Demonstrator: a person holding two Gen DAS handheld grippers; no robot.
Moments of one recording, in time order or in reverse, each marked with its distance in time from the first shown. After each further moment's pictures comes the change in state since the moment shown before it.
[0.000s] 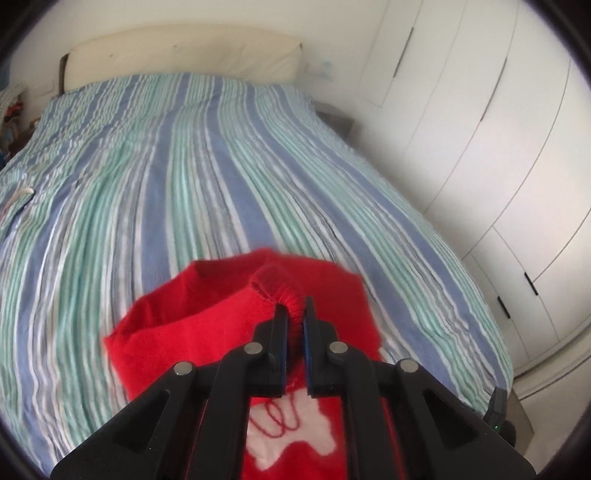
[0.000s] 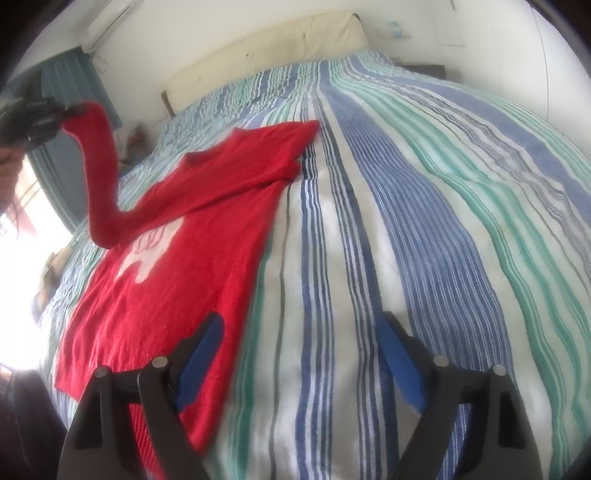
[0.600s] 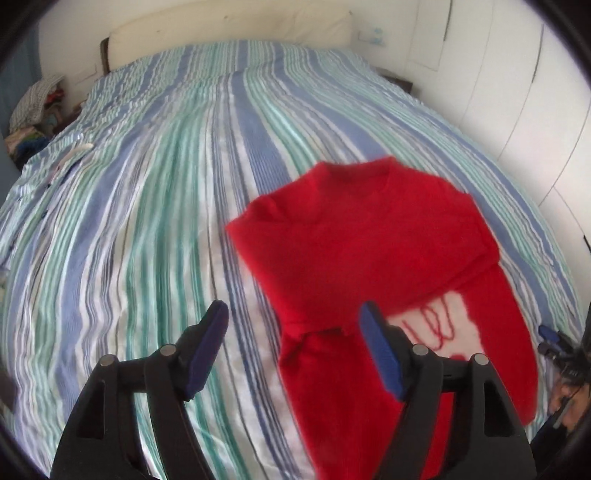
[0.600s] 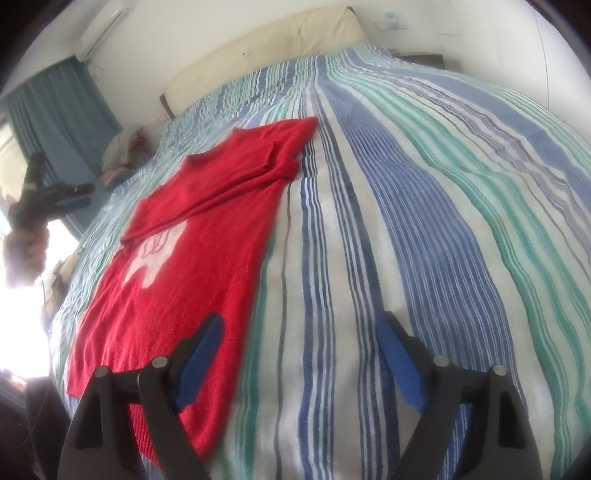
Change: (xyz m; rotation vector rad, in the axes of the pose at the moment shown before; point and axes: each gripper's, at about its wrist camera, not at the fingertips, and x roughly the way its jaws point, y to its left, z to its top) left arm 0.000 0.125 -0.126 0.038 0.123 0.260; right arm -0.002 -0.005 0.003 0.048 0.023 0.035
